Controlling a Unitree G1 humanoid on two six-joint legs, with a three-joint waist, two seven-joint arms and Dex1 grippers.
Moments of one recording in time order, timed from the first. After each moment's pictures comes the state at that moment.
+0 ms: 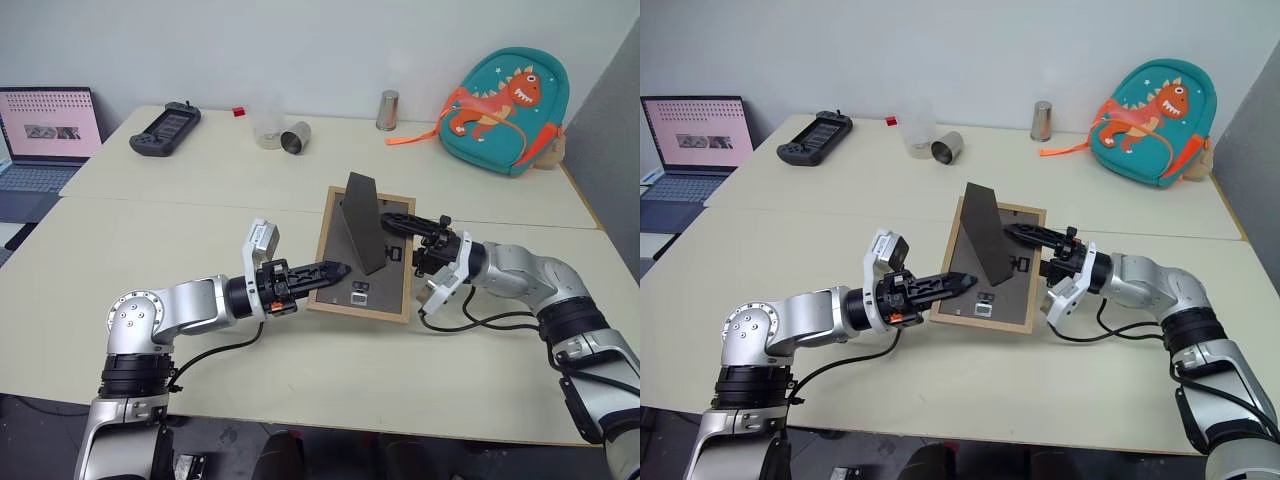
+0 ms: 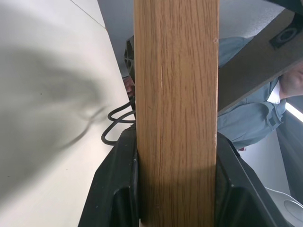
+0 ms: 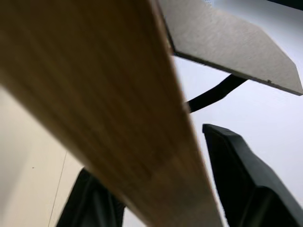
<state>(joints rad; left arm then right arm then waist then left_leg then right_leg) -0.49 0.52 0.13 0.05 -1.96 1.32 -0.01 -0.79 -0.62 0.26 0.58 -0.78 -1.24 -0.05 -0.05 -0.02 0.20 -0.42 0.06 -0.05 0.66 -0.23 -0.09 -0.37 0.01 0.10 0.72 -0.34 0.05</state>
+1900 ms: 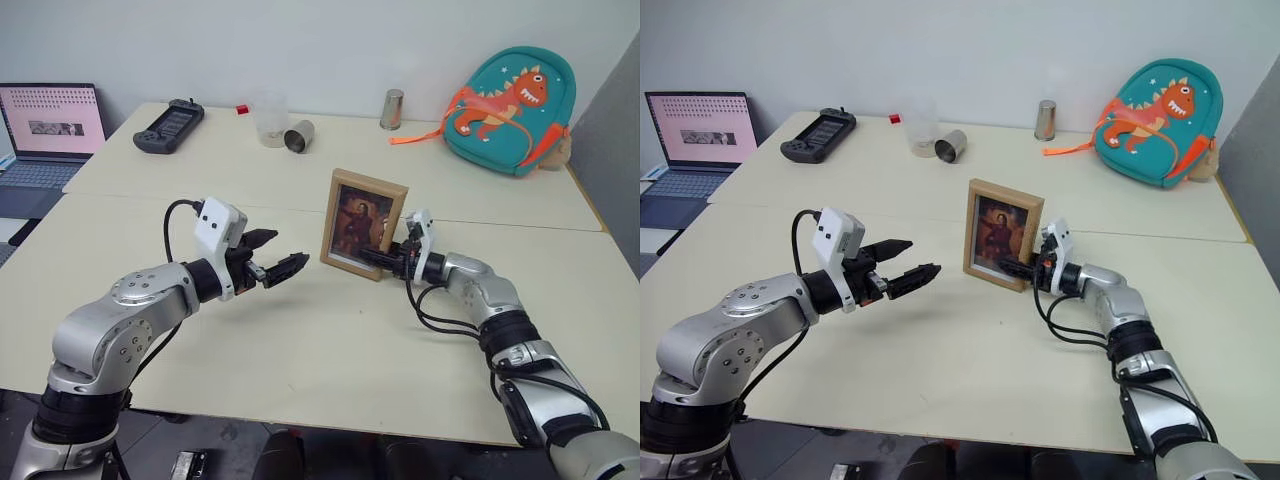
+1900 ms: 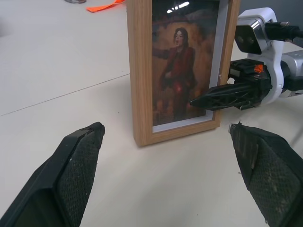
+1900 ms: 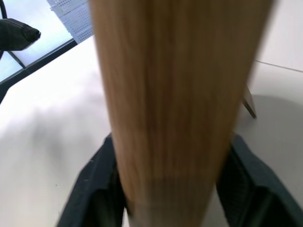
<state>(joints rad) -0.35 0.75 0.08 -0.37 -0.77 0.79 -0.49 -0.74 -0.31 0.10 0.62 0.43 0.31 0.93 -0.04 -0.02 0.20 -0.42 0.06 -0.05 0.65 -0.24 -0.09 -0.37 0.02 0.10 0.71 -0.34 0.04</state>
